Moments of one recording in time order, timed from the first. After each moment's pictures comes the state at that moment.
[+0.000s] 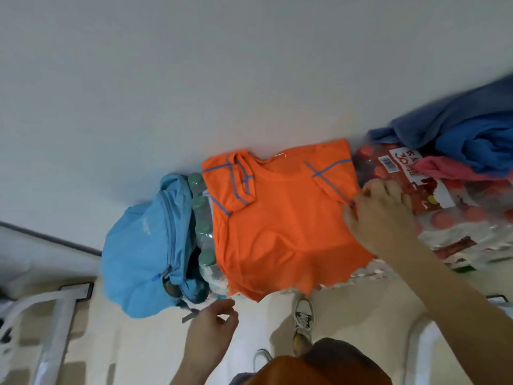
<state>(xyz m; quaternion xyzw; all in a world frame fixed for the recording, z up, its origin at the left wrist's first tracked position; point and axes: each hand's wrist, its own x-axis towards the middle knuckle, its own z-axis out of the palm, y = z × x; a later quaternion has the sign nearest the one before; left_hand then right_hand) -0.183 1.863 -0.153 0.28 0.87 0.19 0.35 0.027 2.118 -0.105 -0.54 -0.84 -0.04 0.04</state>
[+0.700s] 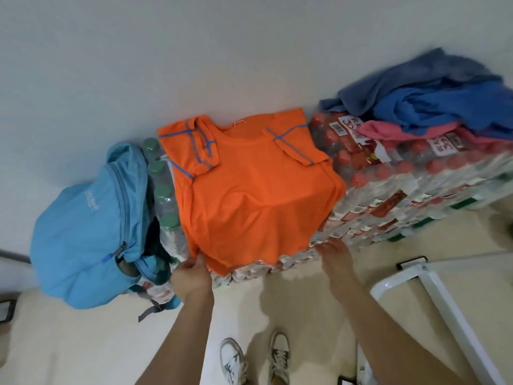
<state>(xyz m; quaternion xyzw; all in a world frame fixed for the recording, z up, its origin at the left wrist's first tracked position) -0.173 1.896 -0.248 -0.01 0.85 0.42 0.31 0.068 1.989 -0.224 -0.73 -0.33 0.52 0.30</state>
